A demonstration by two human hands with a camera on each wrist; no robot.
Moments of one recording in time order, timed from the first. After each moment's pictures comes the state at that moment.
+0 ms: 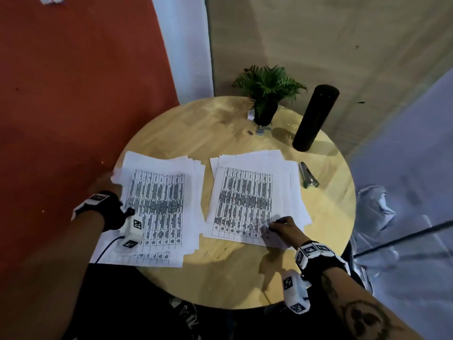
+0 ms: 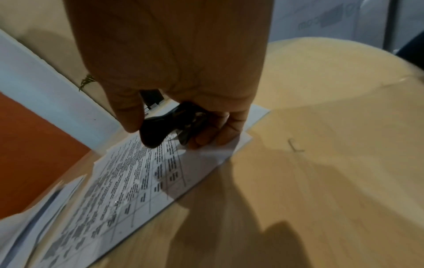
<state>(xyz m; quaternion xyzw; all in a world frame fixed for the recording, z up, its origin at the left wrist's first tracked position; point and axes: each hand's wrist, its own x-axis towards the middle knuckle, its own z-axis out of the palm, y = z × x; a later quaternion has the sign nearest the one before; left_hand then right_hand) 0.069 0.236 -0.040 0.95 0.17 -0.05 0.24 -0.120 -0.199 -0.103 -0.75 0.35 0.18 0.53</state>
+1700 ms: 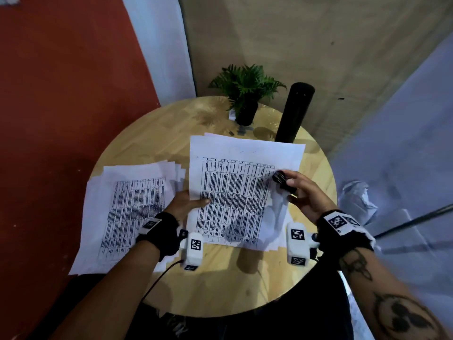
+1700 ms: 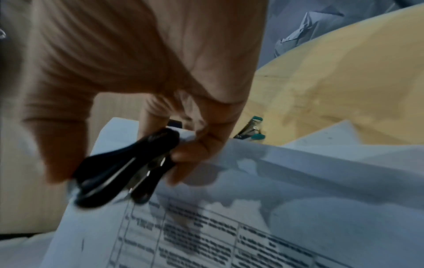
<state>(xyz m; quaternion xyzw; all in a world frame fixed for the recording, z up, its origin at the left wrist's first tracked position) -0.012 0.020 -0.041 0.74 0.02 -0.29 0.60 -0.104 -0.264 0.014 -0.58 0.19 0.01 0.79</state>
